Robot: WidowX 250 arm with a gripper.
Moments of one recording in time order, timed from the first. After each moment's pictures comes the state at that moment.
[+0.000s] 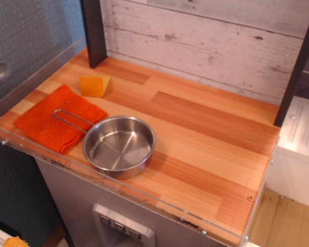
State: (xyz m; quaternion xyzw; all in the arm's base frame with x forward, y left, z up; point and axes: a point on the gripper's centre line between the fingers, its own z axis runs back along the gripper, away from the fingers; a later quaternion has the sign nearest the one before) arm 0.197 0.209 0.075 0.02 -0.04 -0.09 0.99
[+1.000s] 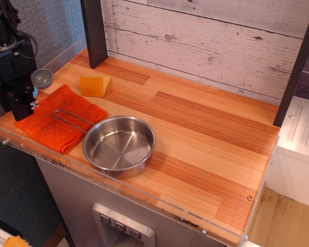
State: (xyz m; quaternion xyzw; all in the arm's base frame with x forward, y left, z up) arm 0.229 0.182 0.050 0.05 0.00 -0.12 0.99
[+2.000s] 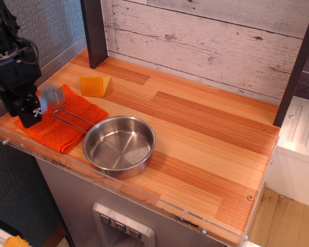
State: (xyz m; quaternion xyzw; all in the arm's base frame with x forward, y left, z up) arm 0.227 0.172 0.043 0.02 -0.01 -0.15 0.99
